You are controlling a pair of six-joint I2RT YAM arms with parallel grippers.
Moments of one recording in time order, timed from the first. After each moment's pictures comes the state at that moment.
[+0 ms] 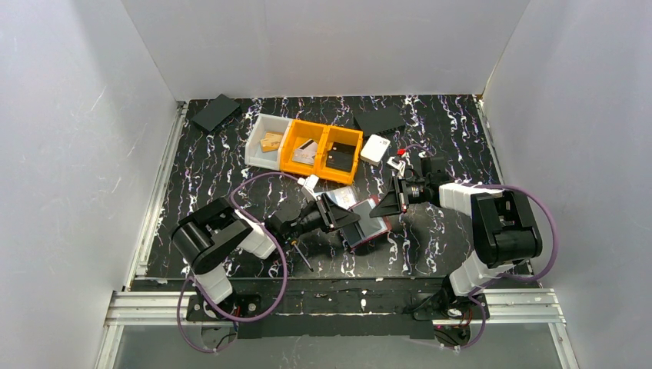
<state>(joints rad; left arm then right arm) -0.83 1.71 0.42 1.22 0.29 -1.20 0.18 1.61 0.72 -0.05 -1.47 0.28</state>
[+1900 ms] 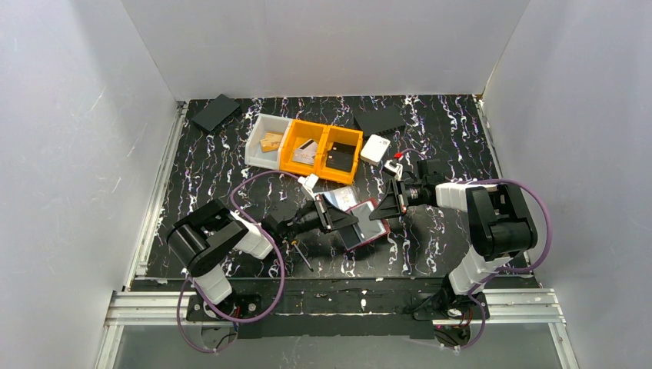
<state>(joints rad) -0.81 1.69 0.41 1.25 0.38 -1.21 0.19 1.68 0.72 -0.06 -1.55 0.29</state>
